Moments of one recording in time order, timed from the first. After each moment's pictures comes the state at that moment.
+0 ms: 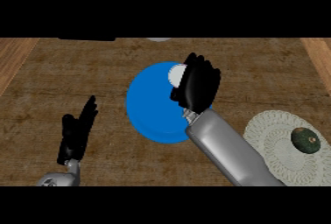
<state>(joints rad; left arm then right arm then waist) -0.06 0.12 -0.07 -1.46 -0.07 0.16 0.23 -0.77 -0.01 0.49 -1.18 1.30 -0.29 1.17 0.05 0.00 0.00</state>
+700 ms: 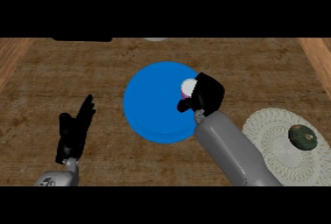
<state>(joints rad) -0.07 0.12 -0.04 -1.44 -0.07 0.16 0.22 -0.71 -0.01 0.41 -0.96 0.97 -0.36 1.07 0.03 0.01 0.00</state>
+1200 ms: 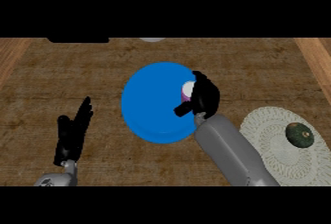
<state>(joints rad) -0.05 0.12 -0.03 -1.43 -0.07 0.16 0.20 -0.69 0.00 0.40 -0.94 0.77 -0.43 0.87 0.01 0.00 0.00</state>
